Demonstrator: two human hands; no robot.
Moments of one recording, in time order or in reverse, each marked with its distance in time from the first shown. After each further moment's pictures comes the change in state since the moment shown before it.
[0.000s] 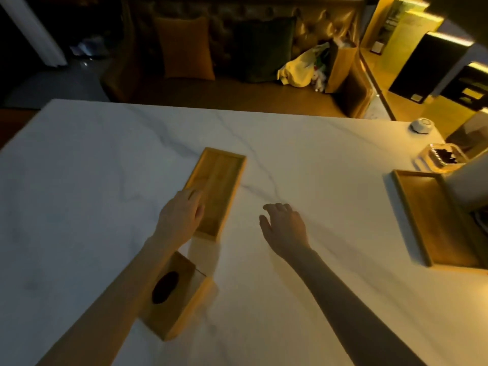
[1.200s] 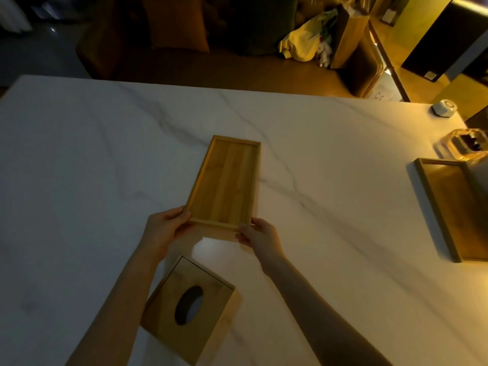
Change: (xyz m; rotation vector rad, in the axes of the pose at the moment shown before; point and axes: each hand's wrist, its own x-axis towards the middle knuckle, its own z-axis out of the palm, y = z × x) left_hand -0.005 -0.079 0.019 -1.317 -0.119 -0.806; right_hand 0.026 -0.073 0.075 1.249 -0.168 0.582
